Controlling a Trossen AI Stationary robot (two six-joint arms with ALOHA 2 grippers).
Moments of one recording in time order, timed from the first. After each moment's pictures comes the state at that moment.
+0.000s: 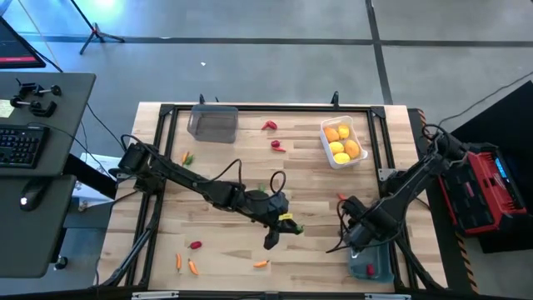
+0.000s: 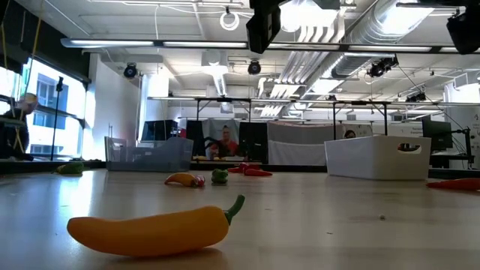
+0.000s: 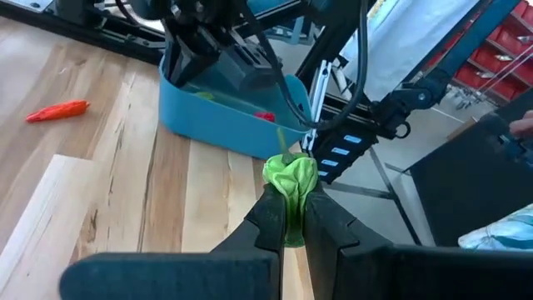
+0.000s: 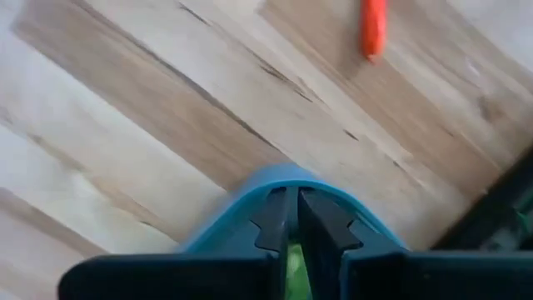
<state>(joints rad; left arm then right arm) -0.31 1.87 1.28 0.23 0.03 -0.47 0.76 1.44 0.97 -1.12 0.10 1.63</state>
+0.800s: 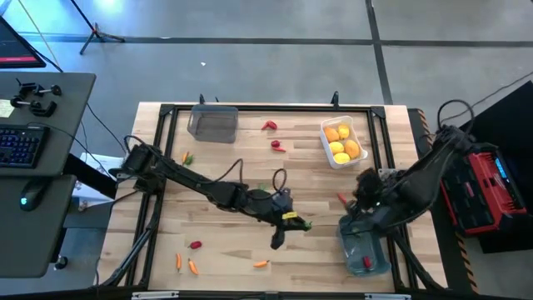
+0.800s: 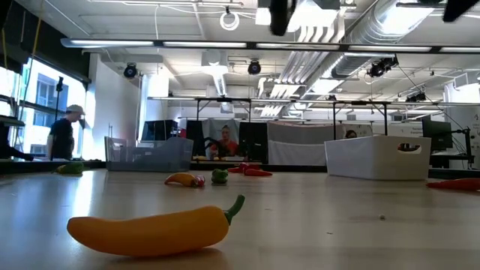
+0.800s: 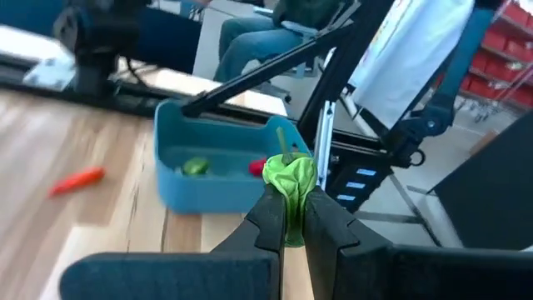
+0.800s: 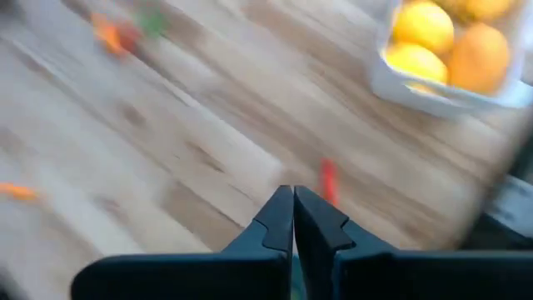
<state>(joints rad) -0.31 1.92 1.35 0.29 -0.04 -0.36 0.75 1.28 1.31 -1.55 0.52 1.70</state>
